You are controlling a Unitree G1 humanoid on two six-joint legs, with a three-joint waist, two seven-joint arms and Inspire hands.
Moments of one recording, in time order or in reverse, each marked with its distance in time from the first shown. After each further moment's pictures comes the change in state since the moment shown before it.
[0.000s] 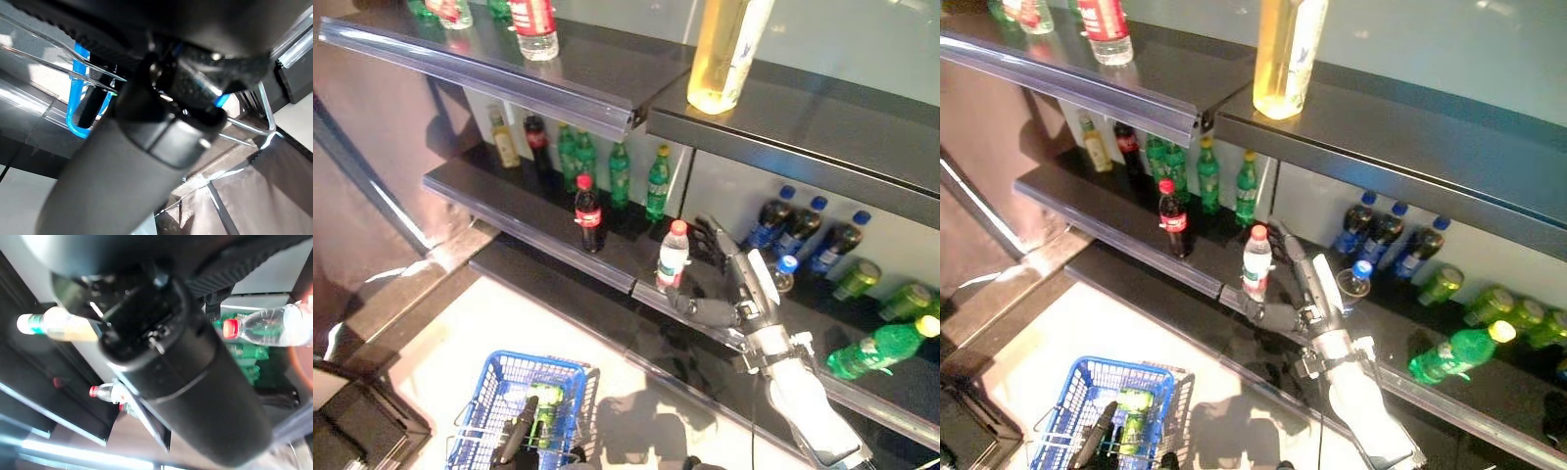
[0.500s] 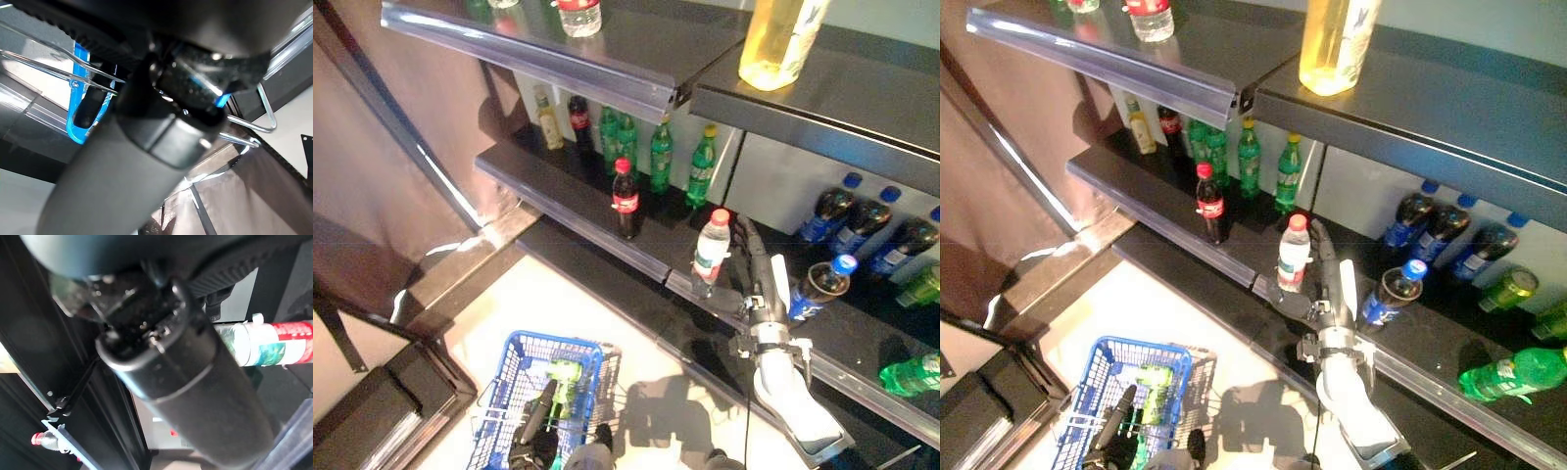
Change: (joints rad) left arm -0.077 -0.036 -0.047 0.000 -0.004 -0.005 -0.006; right arm -0.102 0.056 0.027 0.086 0.001 0.147 -0.330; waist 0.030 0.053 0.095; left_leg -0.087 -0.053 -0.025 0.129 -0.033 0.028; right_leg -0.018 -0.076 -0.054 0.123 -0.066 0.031
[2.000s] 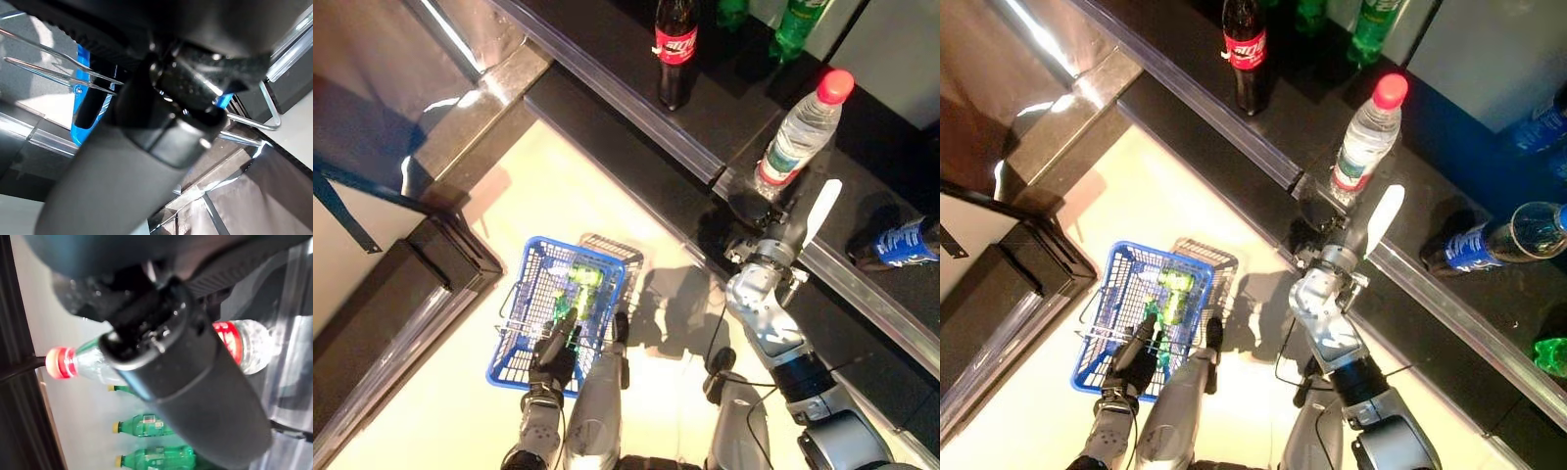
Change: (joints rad) left arm -0.237 0.032 -0.094 -0.041 -0.019 -0.044 -0.116; right arm -0.493 0.139 -0.072 0.193 0.028 0.132 -0.338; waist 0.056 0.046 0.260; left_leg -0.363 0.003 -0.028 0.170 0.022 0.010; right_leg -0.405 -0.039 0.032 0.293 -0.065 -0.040
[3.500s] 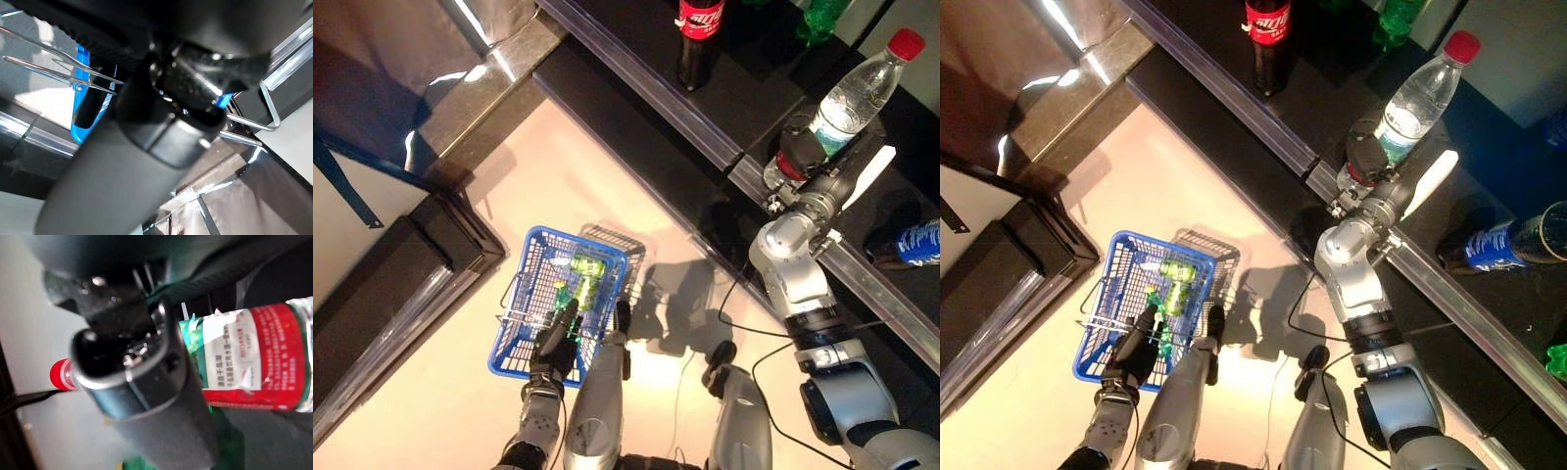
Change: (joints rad) left arm -0.021 0.008 0.006 -0.041 0.001 0.007 0.000; right arm -0.121 -0.044 -0.148 0.091 0.143 -0.043 0.063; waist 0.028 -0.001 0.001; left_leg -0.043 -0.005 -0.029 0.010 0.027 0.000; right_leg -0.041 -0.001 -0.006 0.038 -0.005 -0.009
